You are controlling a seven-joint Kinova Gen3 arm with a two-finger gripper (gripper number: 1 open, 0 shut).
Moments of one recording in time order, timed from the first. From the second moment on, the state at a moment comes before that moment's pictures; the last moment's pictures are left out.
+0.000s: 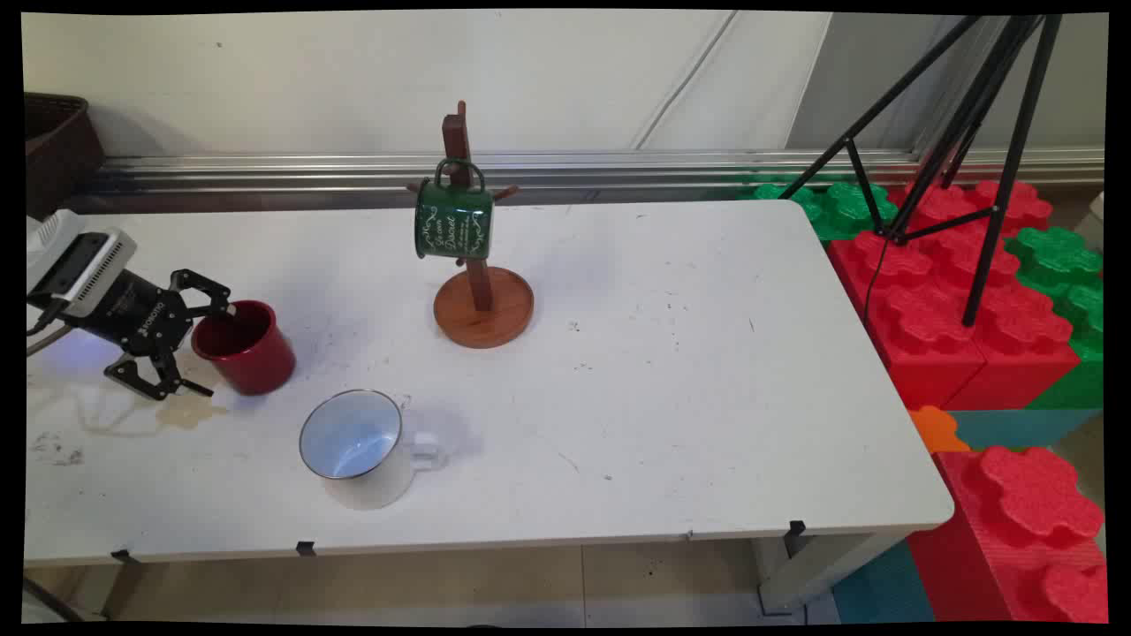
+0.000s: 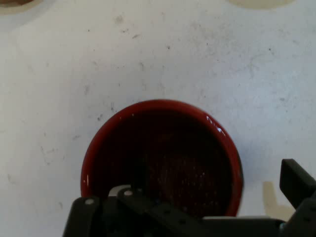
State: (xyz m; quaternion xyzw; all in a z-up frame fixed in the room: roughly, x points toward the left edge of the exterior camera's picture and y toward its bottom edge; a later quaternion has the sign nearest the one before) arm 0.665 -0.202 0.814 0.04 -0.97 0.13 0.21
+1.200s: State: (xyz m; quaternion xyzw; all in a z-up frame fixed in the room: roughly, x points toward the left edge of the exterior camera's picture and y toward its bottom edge) arm 0.670 -0.187 0.858 0.15 -0.93 0.11 0.32
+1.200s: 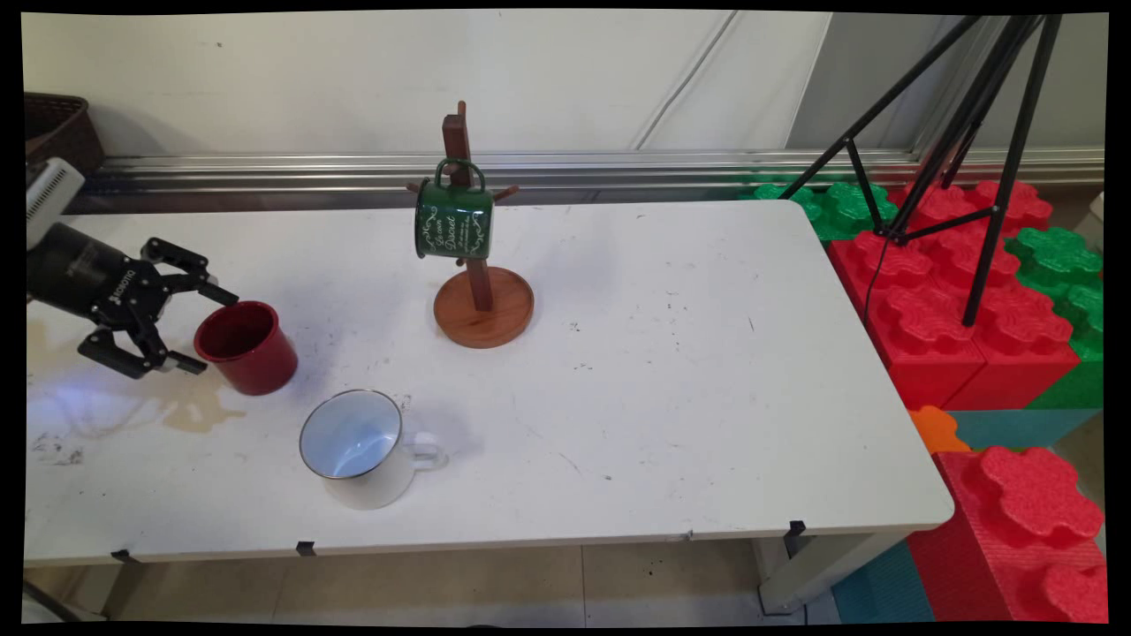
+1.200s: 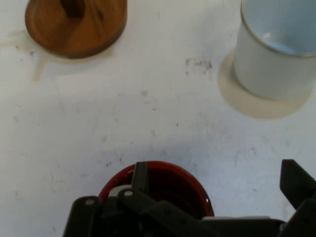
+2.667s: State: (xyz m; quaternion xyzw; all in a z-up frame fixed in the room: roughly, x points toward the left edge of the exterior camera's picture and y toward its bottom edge) arm 0.671 -0.172 0.884 0.26 -0.85 0.10 0.46
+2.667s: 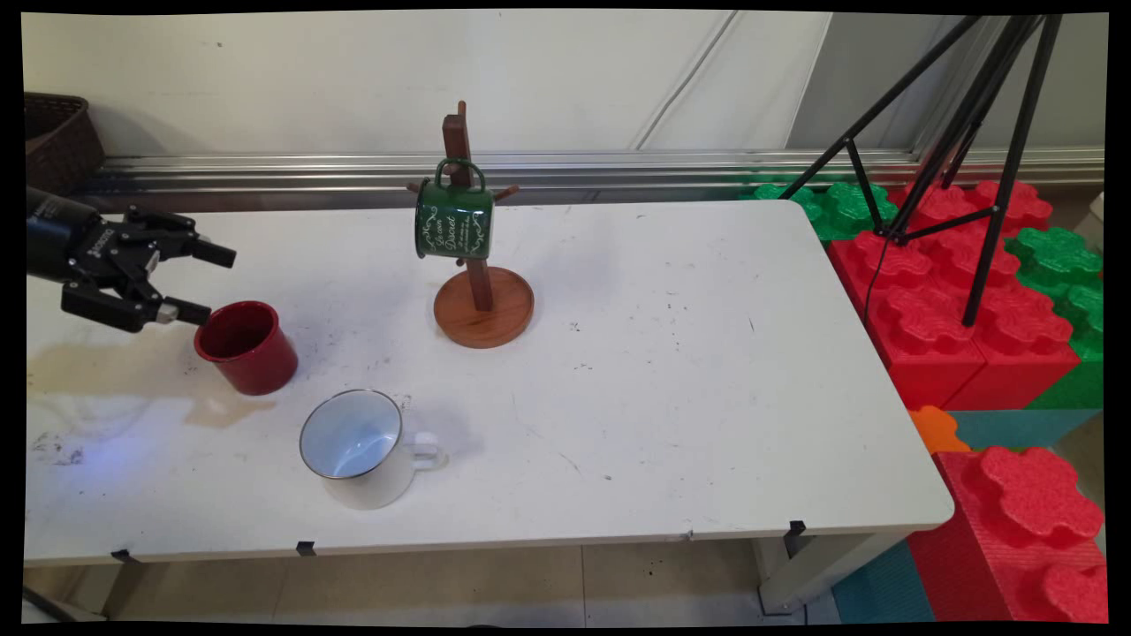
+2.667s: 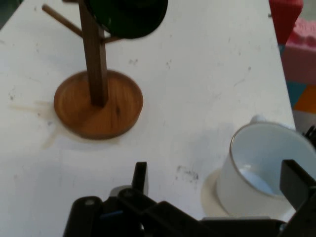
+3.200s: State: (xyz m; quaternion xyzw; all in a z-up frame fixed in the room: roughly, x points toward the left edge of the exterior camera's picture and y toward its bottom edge) arm 0.658 -0.184 0.892 0.26 -0.82 0.10 0.50
